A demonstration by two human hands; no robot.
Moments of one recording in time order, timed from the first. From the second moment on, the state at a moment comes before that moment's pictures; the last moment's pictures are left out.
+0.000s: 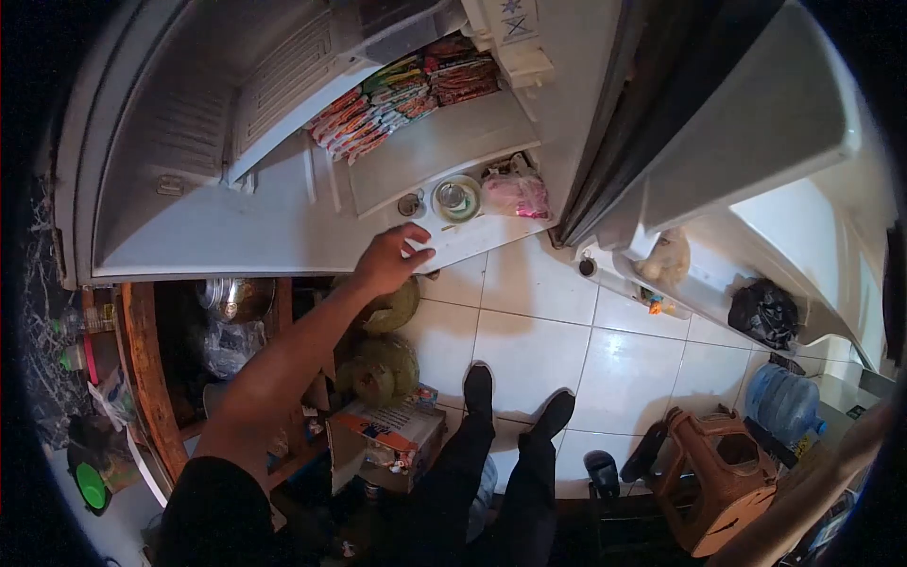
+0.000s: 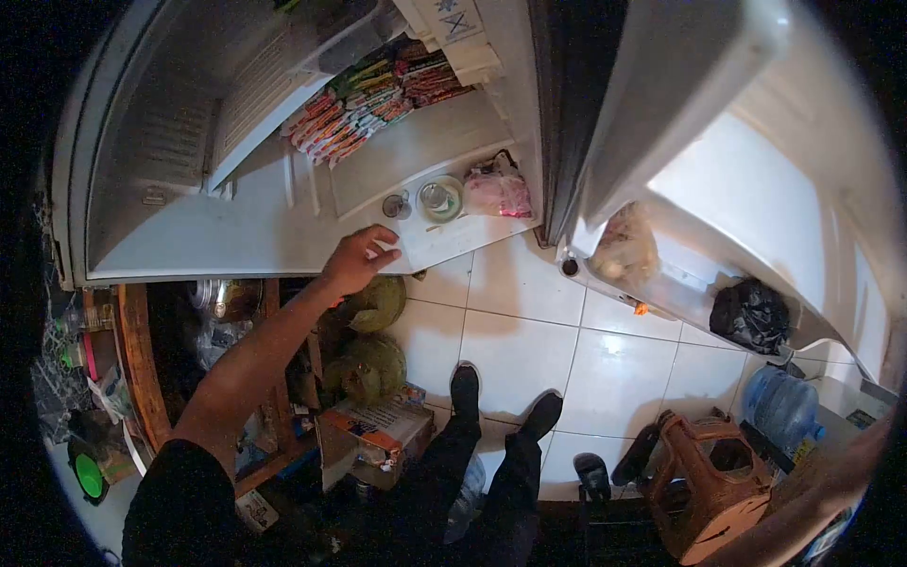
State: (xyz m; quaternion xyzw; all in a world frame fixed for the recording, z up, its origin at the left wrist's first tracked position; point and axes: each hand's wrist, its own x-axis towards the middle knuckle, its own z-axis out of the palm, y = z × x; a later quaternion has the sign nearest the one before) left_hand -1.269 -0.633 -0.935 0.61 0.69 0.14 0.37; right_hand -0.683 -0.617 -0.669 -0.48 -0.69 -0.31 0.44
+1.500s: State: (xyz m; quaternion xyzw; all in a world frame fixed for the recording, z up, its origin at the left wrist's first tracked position) left_hand -1.441 -0.417 -0.890 0.64 0.74 0.06 -0.18; right_hand -0.904 -0.569 -0.865 -0.26 -0.90 0.34 -0.04
